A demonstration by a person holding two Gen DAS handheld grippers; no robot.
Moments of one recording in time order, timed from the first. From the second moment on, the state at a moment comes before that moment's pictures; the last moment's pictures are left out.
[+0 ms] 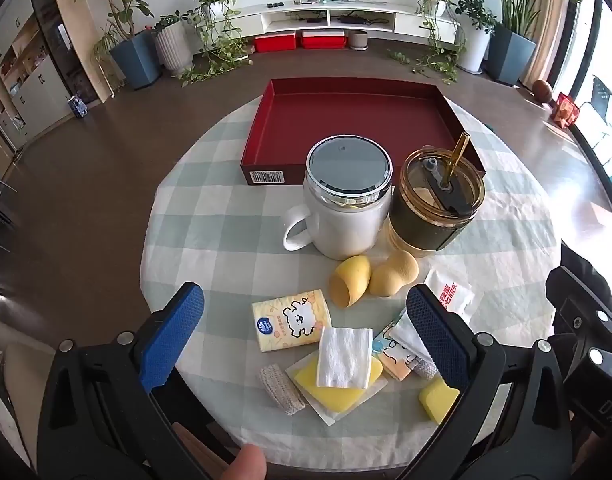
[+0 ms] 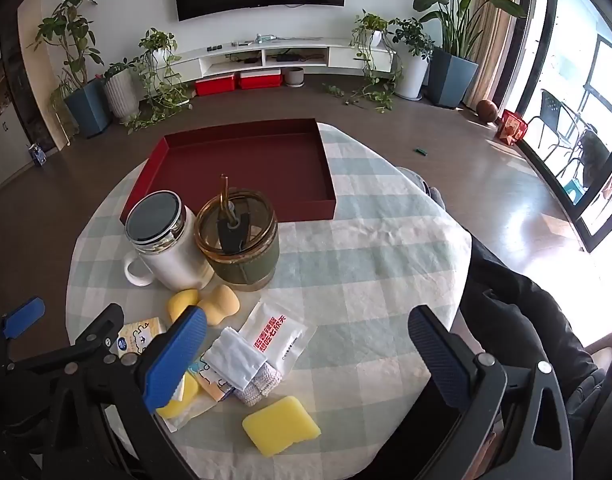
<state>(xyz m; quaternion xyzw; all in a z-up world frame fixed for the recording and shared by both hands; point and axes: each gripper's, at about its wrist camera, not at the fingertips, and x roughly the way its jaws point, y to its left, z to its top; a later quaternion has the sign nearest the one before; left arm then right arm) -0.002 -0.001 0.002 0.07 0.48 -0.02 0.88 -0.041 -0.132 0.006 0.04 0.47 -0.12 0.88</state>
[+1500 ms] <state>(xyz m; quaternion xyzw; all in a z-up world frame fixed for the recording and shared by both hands) -0.047 0.013 -0.019 -0.05 0.57 -0.08 0.82 -0.106 -0.136 0.038 0.16 0.39 -0.07 0.90</state>
